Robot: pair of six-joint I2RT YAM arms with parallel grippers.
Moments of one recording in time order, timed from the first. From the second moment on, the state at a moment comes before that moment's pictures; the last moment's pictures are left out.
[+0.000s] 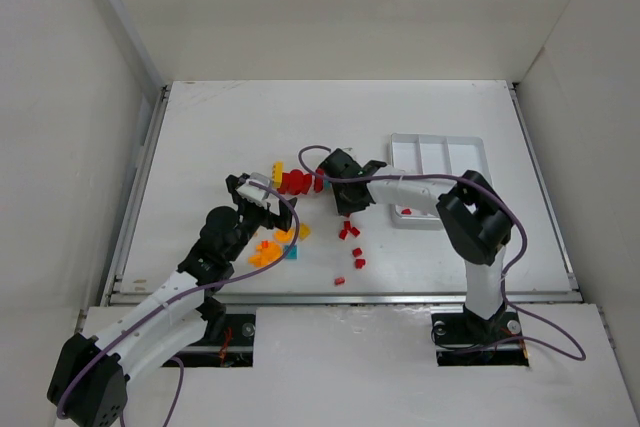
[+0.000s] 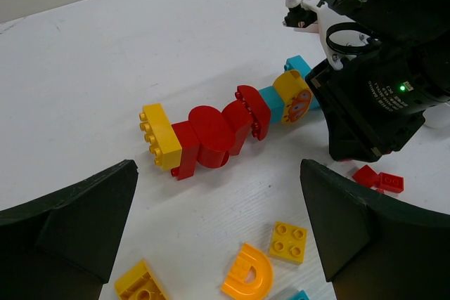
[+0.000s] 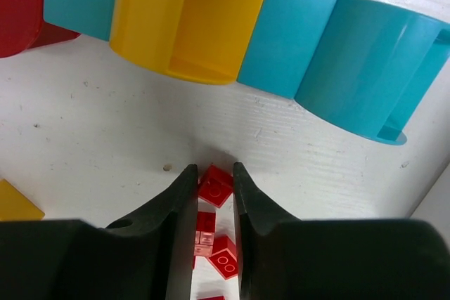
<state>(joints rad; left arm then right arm) -0.57 0.72 0.27 0.36 -0.08 0.01 0.80 1.95 1.34 -0.53 0.25 0.52</state>
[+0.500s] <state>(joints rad) -0.57 0.72 0.27 0.36 -0.07 0.01 0.67 1.64 1.34 -0.60 0.44 0.61</state>
